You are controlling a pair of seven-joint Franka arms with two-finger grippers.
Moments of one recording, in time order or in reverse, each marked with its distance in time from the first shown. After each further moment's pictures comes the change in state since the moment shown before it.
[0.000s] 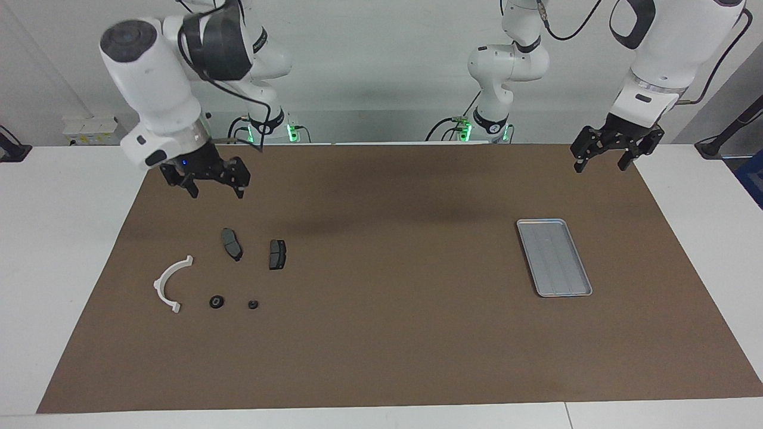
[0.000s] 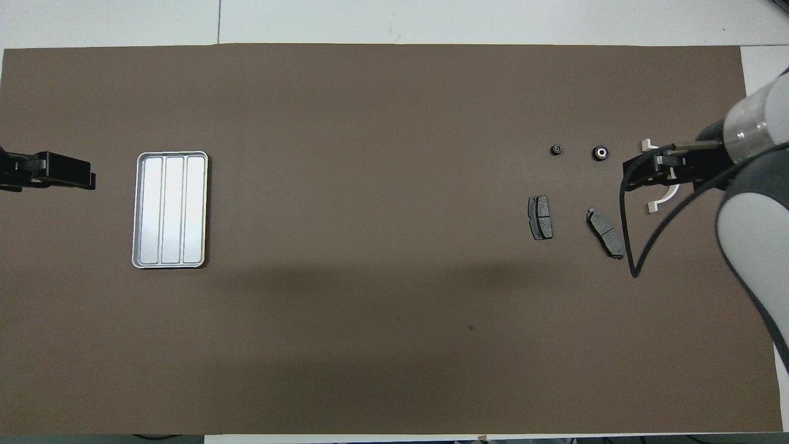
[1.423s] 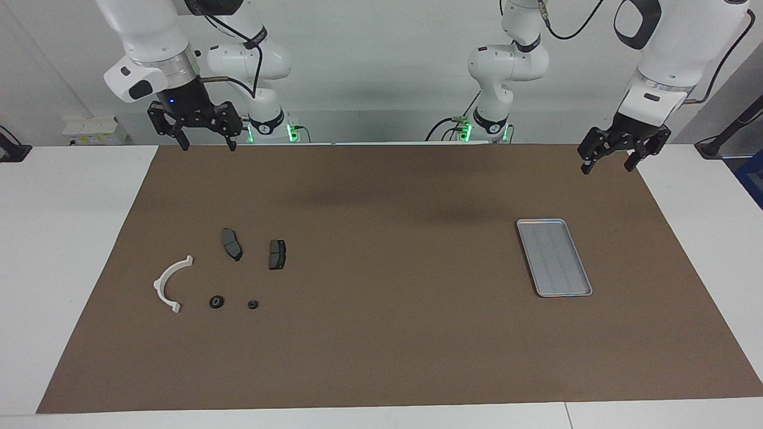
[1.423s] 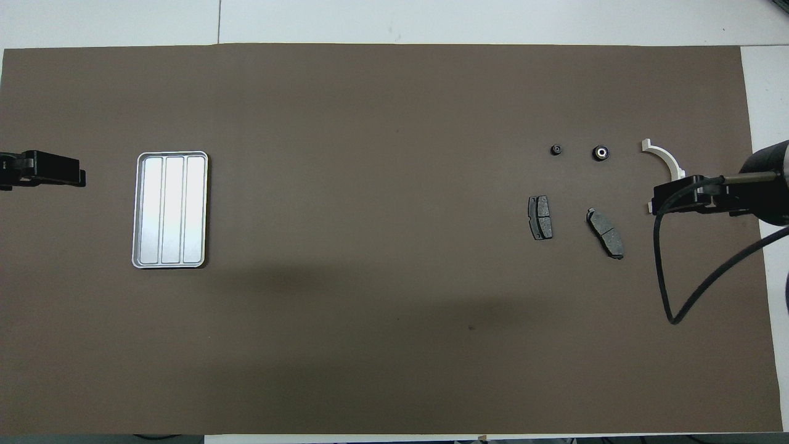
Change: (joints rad) left arm 0.022 -0.015 0.001 -0.025 0.000 0.037 0.001; right arm -0.097 -0.092 0.099 -0.013 -0.004 -0.050 0.000
